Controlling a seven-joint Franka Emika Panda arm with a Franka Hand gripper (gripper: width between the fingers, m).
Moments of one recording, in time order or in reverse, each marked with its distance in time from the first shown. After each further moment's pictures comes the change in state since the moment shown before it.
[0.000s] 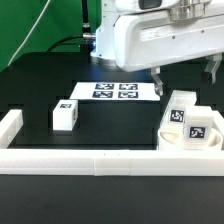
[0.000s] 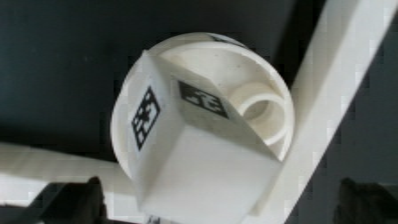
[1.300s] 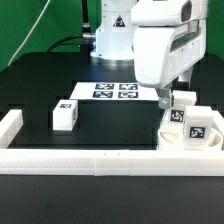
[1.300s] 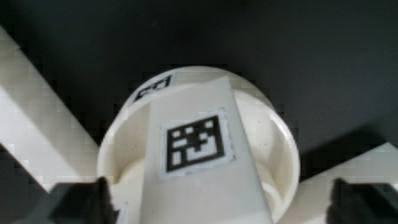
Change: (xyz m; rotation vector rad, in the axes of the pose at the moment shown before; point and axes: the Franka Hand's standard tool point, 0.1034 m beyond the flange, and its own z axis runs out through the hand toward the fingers) arm -0.012 0.013 0.017 -0.021 -0.076 -0.653
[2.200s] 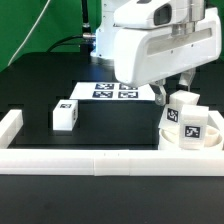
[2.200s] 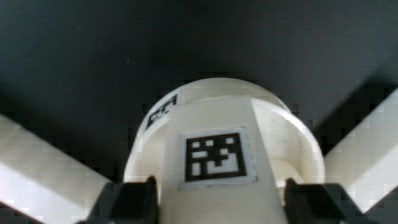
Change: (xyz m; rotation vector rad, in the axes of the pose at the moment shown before) arm 0.001 -0.001 0.001 0.006 0.011 0.526
